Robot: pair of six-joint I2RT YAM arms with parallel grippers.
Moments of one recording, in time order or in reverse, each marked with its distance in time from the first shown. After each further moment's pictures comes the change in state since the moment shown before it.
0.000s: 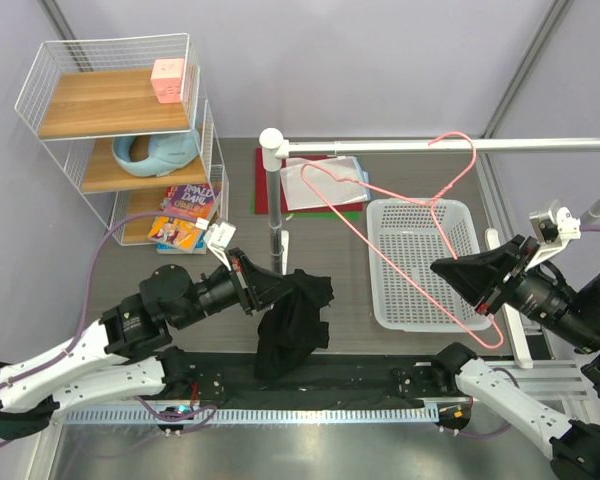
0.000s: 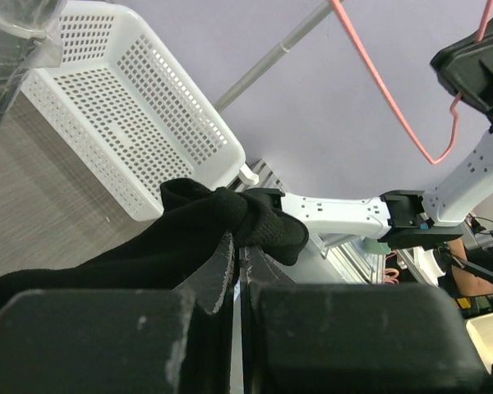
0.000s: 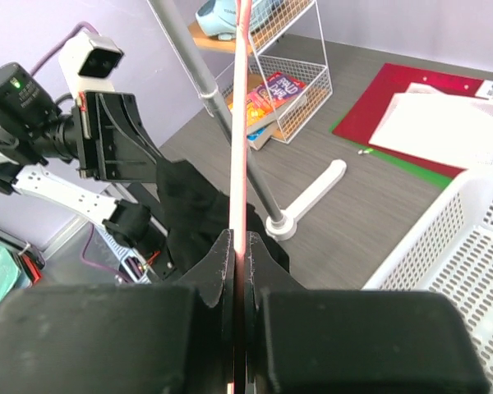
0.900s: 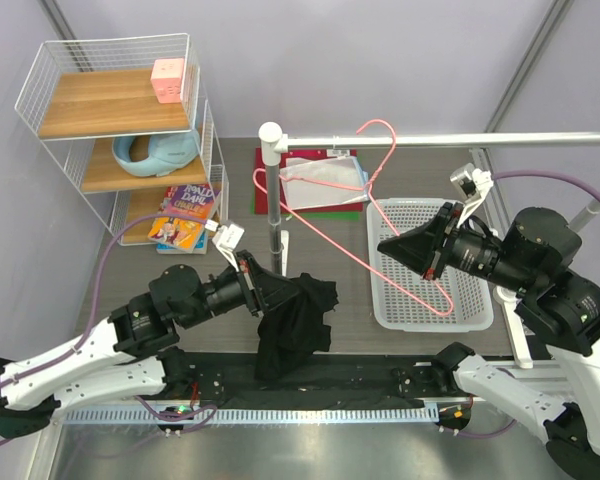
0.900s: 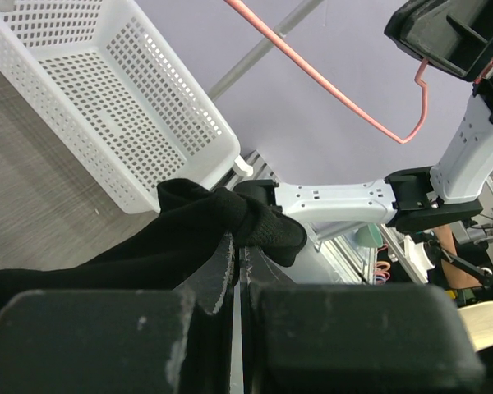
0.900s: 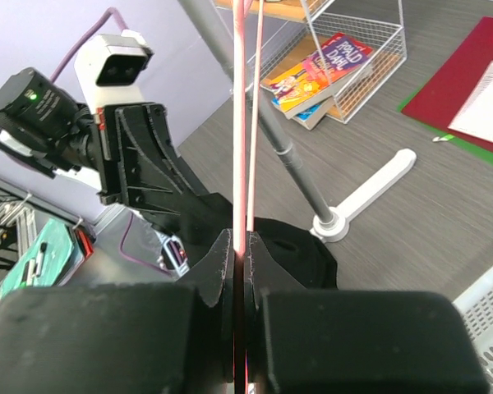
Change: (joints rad) left arm 0.000 0.017 -0.035 0.043 0.027 -0.032; right arm -0.016 0.177 -0.127 0.231 -0.188 0.084
